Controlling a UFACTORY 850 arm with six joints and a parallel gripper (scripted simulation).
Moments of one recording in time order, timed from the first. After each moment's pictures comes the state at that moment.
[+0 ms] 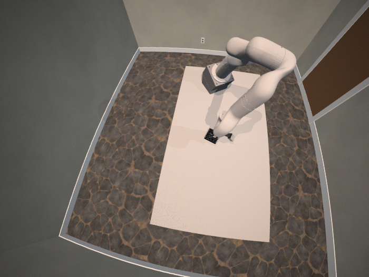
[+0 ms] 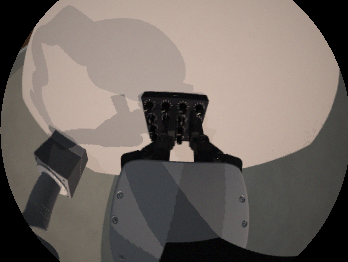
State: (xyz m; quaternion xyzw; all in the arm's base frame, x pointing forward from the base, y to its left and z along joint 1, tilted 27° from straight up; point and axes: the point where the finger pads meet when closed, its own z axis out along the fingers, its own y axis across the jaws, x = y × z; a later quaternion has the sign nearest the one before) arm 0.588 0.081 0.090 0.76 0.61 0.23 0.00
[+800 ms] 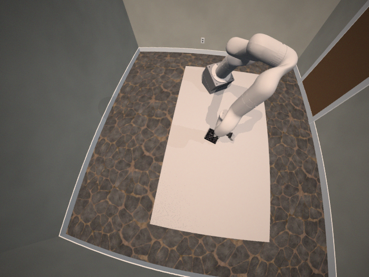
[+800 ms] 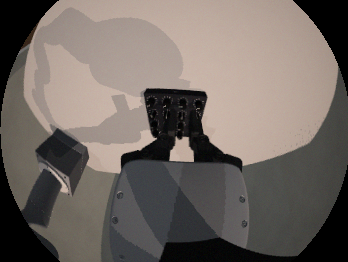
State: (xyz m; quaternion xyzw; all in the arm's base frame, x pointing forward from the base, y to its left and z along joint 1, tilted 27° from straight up) arm 0.583 0.077 0.102 0.76 0.61 0.23 0.00
